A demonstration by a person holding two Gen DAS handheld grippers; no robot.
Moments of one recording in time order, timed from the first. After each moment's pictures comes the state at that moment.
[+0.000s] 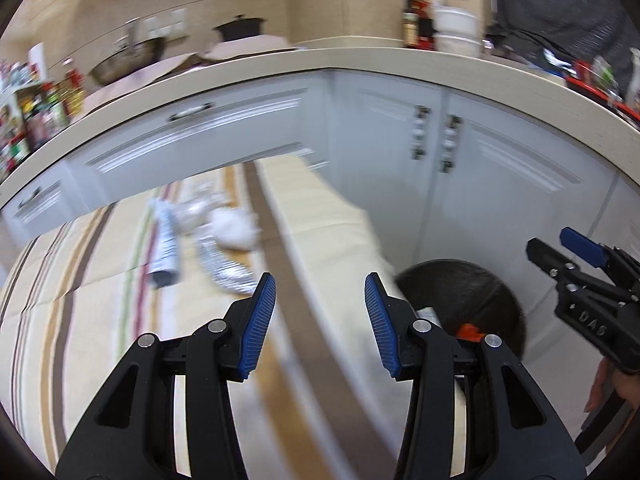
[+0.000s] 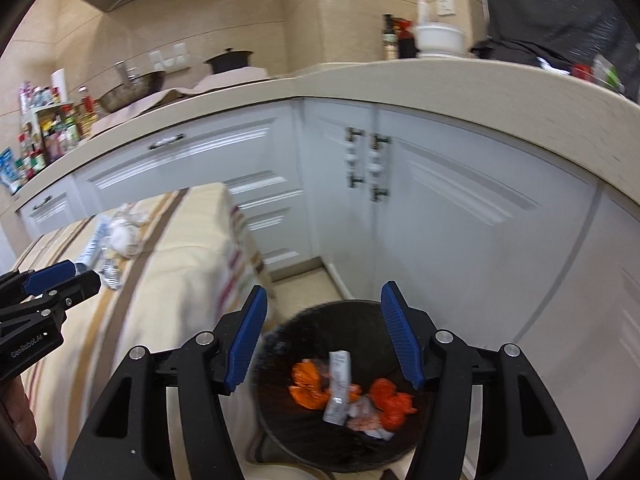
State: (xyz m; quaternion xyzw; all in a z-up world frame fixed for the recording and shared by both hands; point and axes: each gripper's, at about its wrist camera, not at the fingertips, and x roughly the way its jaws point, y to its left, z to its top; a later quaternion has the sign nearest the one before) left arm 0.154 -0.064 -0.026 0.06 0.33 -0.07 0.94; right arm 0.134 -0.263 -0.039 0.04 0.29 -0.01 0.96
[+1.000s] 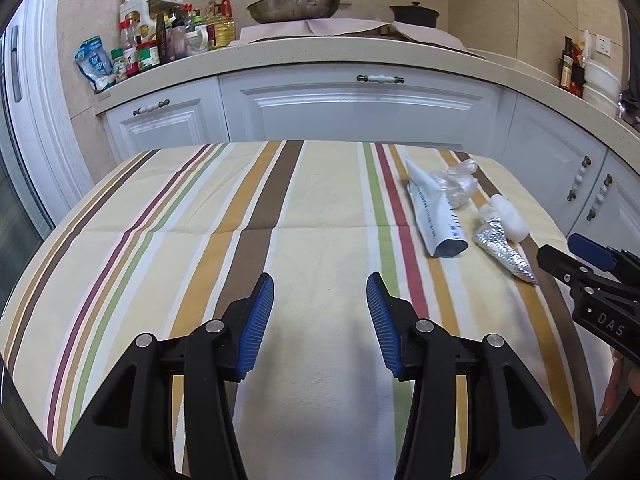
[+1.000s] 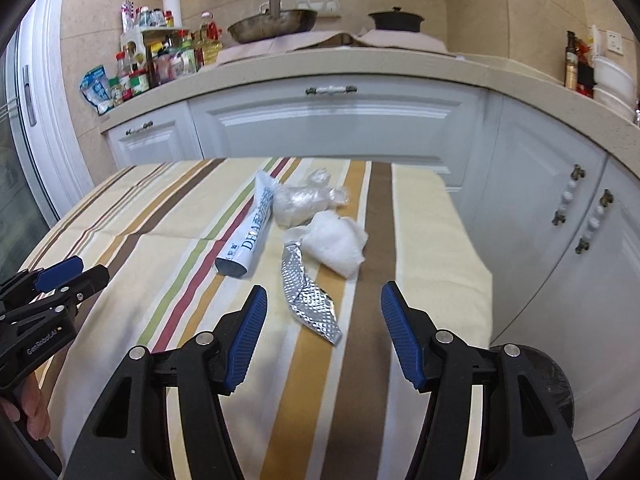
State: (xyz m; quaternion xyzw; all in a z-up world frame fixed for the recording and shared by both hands) left arm 0.143 0.139 -0.036 -0.03 0.35 0.12 0.93; right arm 0.209 -0.069 -0.046 -0.04 0.35 0.18 0.92
